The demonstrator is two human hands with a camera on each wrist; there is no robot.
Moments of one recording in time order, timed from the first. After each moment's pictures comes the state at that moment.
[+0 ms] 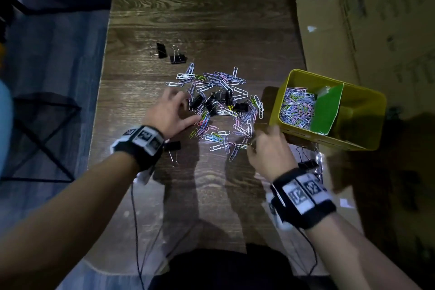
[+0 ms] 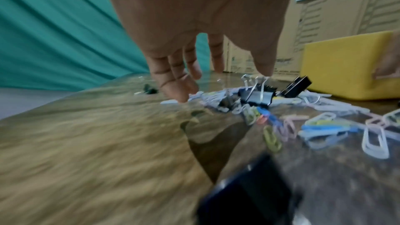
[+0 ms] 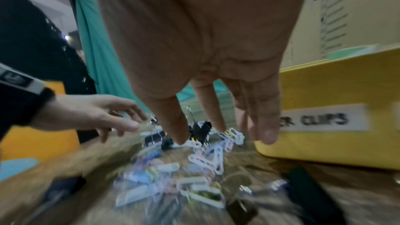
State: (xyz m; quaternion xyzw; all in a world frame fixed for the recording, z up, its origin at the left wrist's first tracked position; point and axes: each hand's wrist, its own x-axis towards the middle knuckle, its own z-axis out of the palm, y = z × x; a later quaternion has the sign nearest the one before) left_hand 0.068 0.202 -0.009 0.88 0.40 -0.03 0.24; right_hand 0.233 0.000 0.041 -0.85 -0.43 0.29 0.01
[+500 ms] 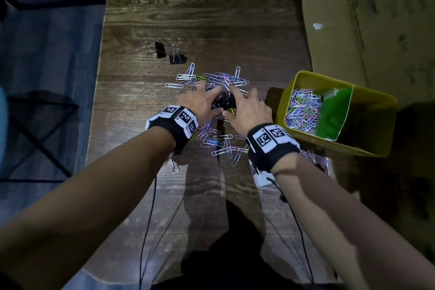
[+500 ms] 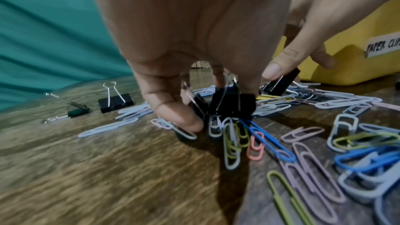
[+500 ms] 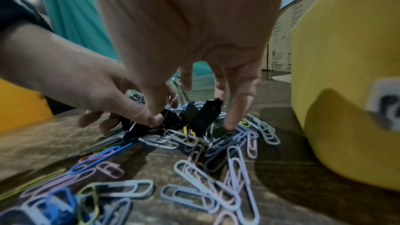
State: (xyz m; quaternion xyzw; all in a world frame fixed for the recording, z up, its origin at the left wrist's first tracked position) left_hand 0.148 0.206 -0.015 0.92 0.32 -0.17 0.14; right_hand 0.248 0.099 0.010 -0.85 -0.46 0.25 0.00
